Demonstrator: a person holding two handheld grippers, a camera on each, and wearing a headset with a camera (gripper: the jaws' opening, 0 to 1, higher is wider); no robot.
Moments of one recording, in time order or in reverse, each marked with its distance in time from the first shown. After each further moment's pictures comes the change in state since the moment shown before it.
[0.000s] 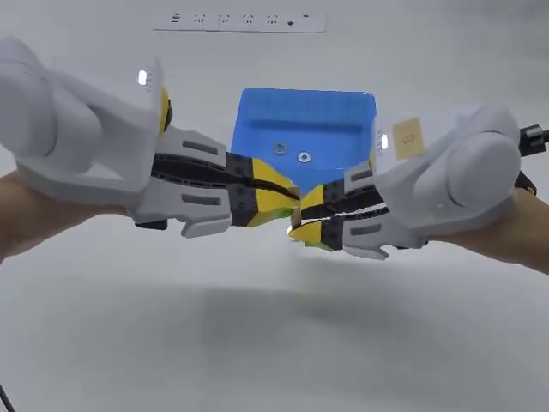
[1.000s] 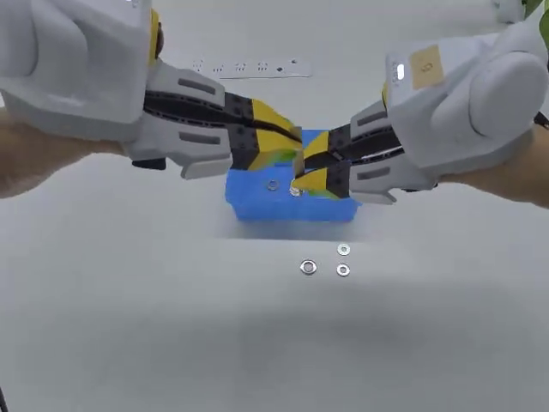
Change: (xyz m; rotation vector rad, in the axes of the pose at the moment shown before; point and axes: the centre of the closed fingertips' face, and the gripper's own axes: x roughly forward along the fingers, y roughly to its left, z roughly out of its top) left arm -0.004 0.048 0.067 0.177 -0.009 0.051; right arm -0.044 -0.067 0.040 -0.116 -0.045 -0.132
